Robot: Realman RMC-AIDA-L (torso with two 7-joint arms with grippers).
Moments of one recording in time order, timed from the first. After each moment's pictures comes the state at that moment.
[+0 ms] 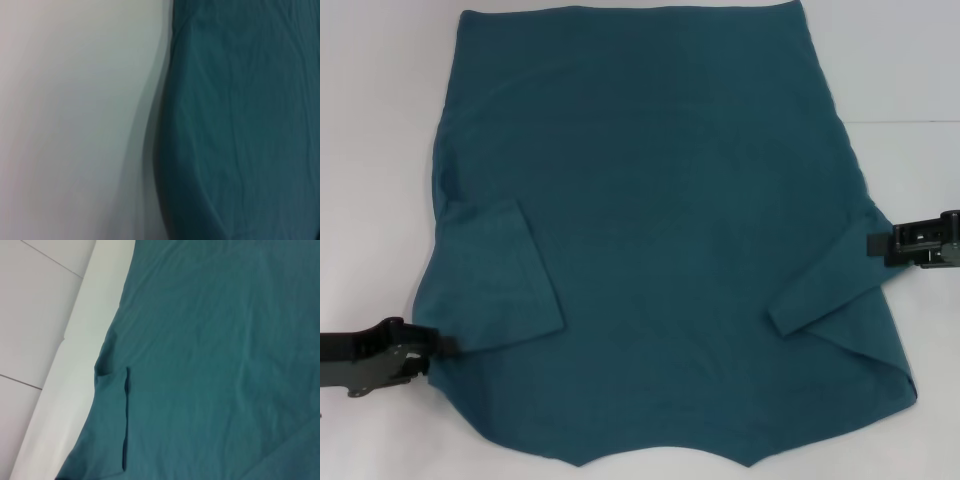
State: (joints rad) left arm -0.48 -2.07 0.42 0.81 2.49 1.54 -2.57; right arm 0.63 1.85 -0.64 -0.64 -2.21 -1.58 2.38
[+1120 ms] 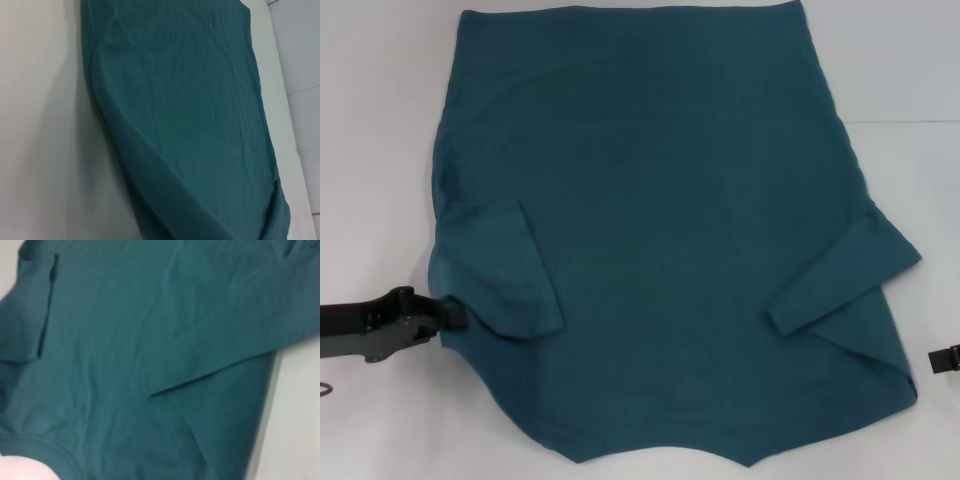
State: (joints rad) left arm -0.50 -2.06 0.40 0.80 2.37 1.60 -2.46; right arm 0.56 1.85 -0.66 -0.69 -2.45 -1.63 2.22
